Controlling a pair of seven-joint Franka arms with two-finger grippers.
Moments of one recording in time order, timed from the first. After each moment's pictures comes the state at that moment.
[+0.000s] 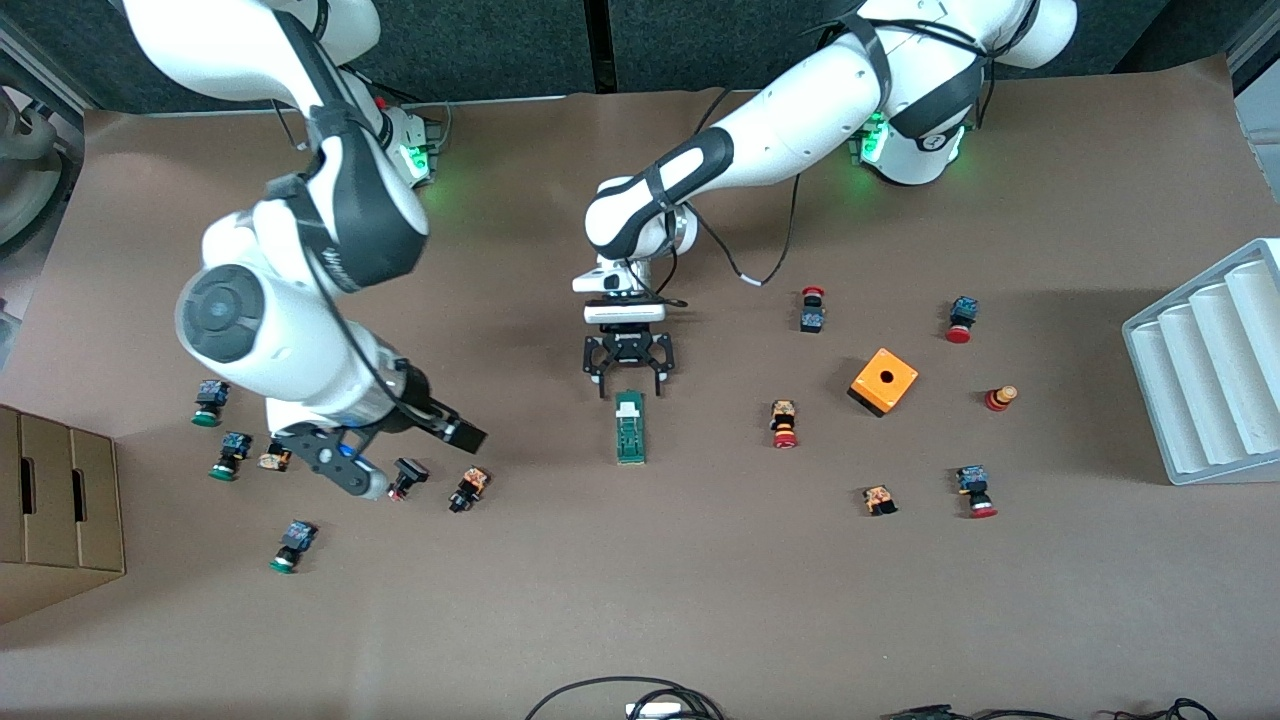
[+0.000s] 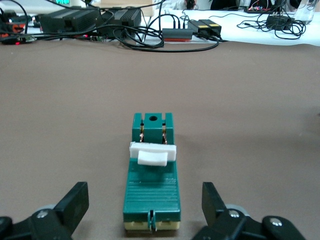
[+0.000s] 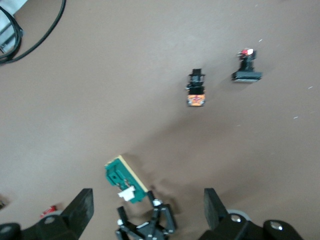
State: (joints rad) left arm -0.60 0.94 -0.54 -1.71 1.97 1.96 -2.40; right arm 0.49 0.44 -0.13 -1.38 0.20 1.86 0.94
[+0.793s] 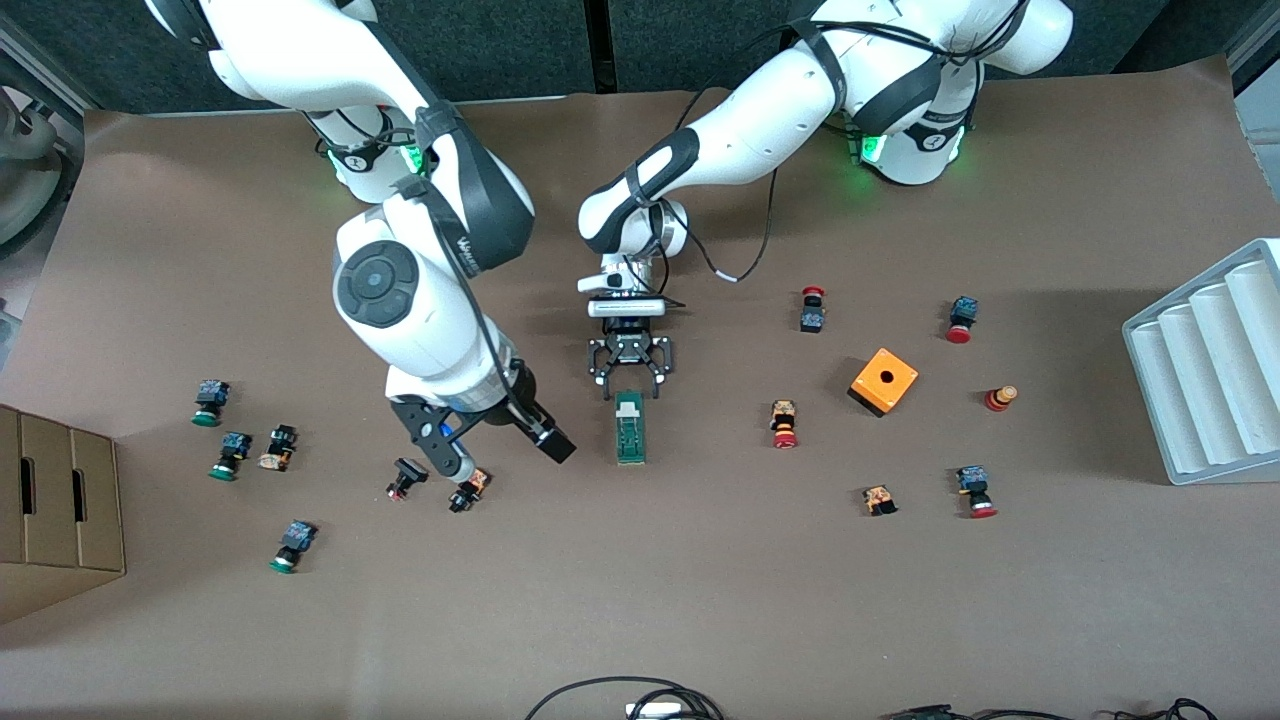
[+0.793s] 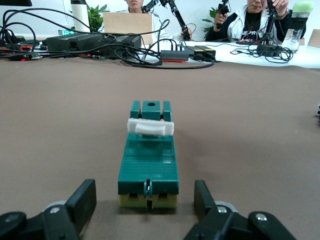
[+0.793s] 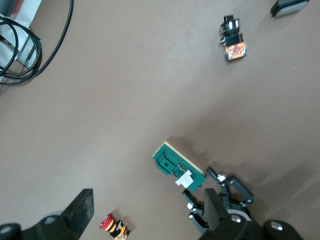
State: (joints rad) left arm -0.78 0.99 -0.38 -1.67 2.00 1.89 -2.55; right arm 0.62 0.51 -0.12 -1.36 0.20 2.02 1.34
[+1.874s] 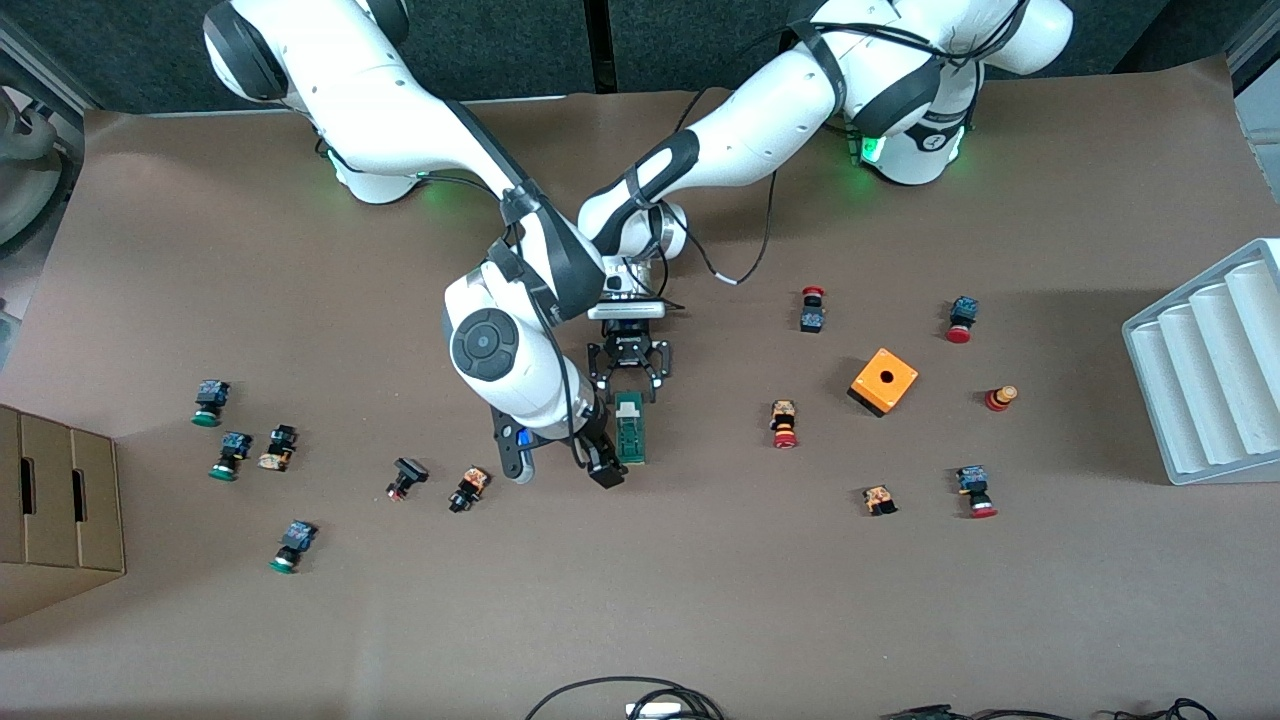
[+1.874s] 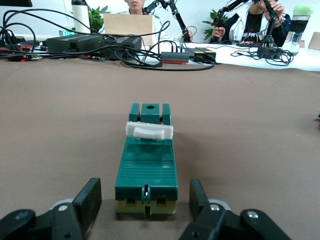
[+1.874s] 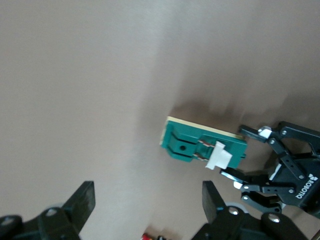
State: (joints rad) left arm -0.78 1.00 -0.37 -1.66 2.01 1.89 -2.56; right arm 0.69 0.70 -0.12 -1.37 0.33 2.22 1.73
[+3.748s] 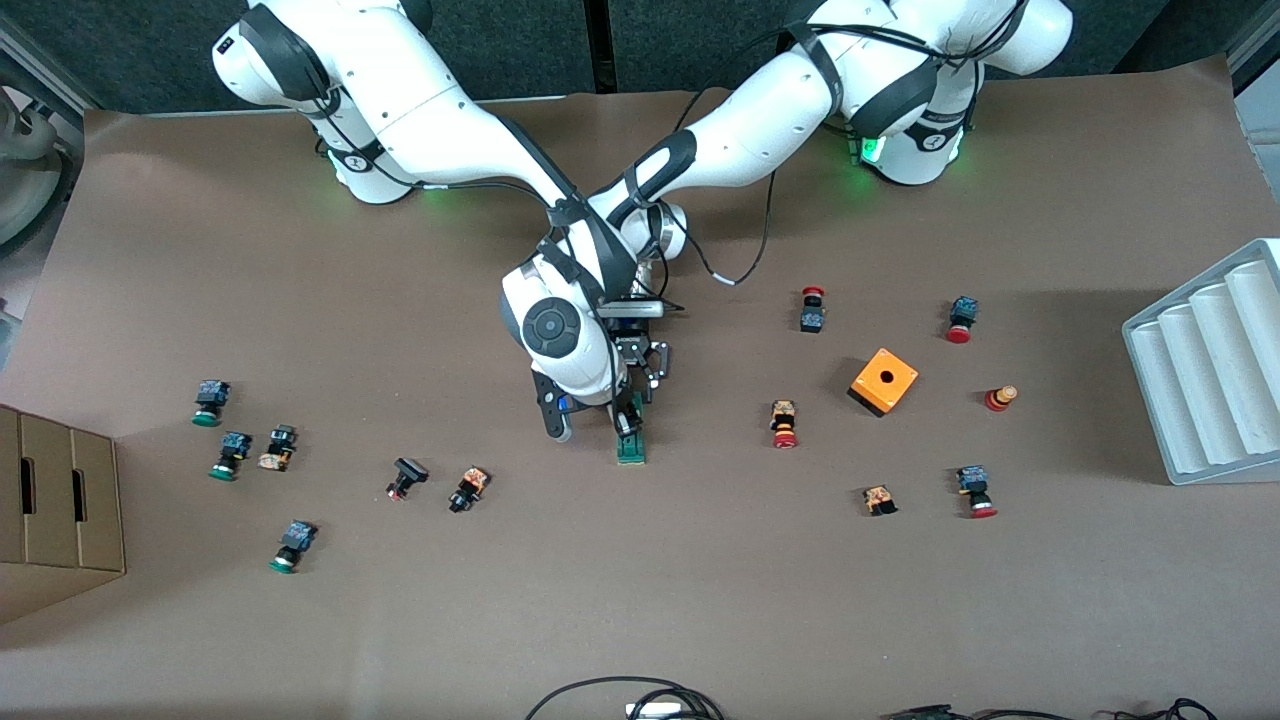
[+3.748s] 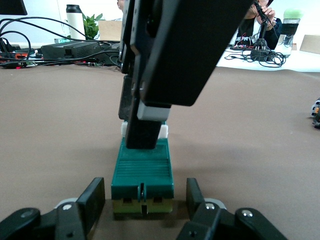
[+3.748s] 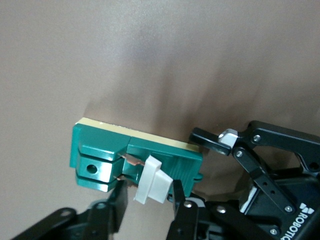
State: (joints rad) left arm -0.80 1.00 -0.36 -1.66 2.03 1.88 -2.56; right arm 0.78 0.72 -0.10 -1.59 0.33 2.41 1.78
